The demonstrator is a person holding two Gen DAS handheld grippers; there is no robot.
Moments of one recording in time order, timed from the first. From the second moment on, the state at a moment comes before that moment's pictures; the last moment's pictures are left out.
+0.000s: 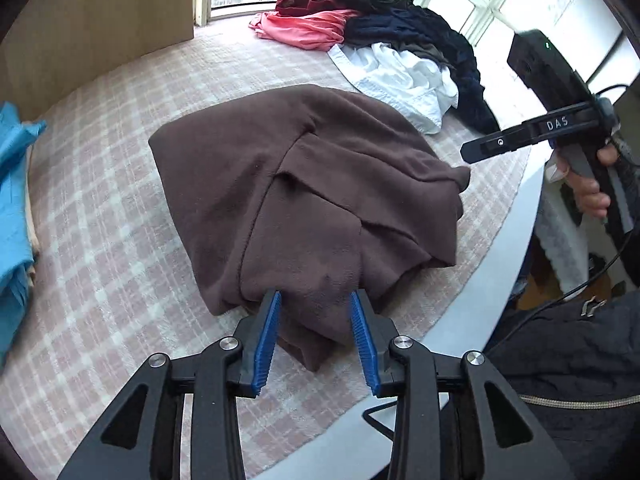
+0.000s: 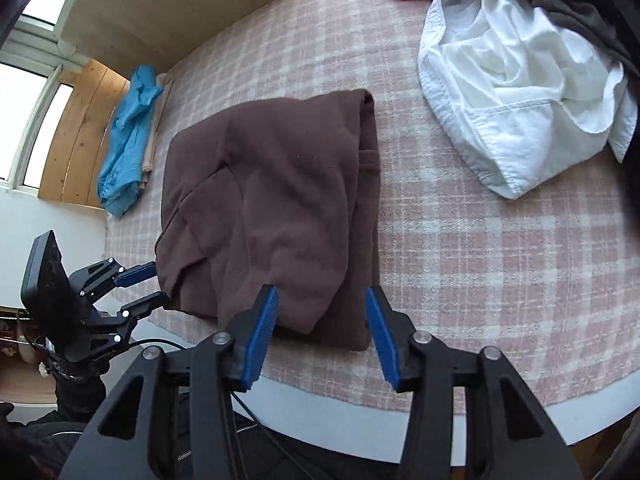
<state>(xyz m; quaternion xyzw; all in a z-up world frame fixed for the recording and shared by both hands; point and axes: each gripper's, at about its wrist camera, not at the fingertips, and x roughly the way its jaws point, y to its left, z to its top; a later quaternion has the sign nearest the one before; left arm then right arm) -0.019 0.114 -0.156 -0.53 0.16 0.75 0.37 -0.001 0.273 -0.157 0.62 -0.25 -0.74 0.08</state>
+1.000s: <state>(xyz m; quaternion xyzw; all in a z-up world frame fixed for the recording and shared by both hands) -0.020 0.100 -0.128 -0.53 0.13 0.73 0.42 -0.006 0.251 -0.101 0.56 -0.02 -0.83 0.05</state>
